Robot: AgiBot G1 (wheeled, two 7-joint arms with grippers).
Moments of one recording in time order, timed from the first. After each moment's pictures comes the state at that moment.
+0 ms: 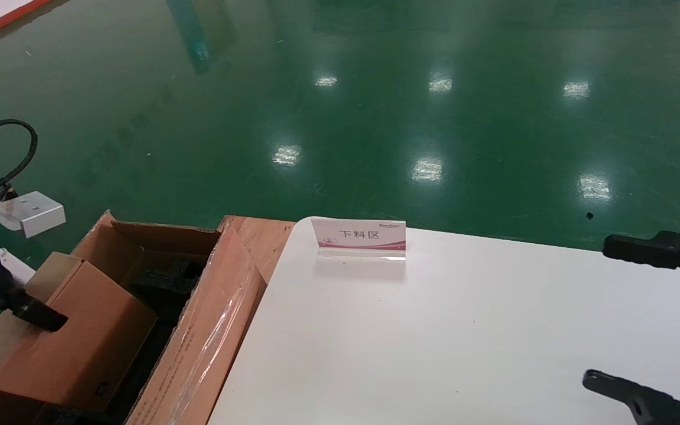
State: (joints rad) left arm -2.78 0.44 2.38 -1.30 1.48 1.48 -1.41; right arm 1.08 -0.61 -0.30 1.28 -0.72 -1.49 0.18
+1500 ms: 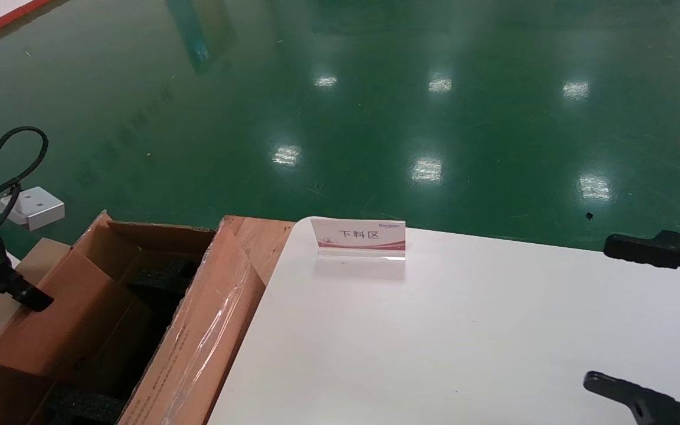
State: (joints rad) left arm -2.63 0.48 2.41 -1.18 1.57 1.32 -1.34; right arm 1.08 -0.60 -0.30 1.28 -0.72 -1.49 0.18
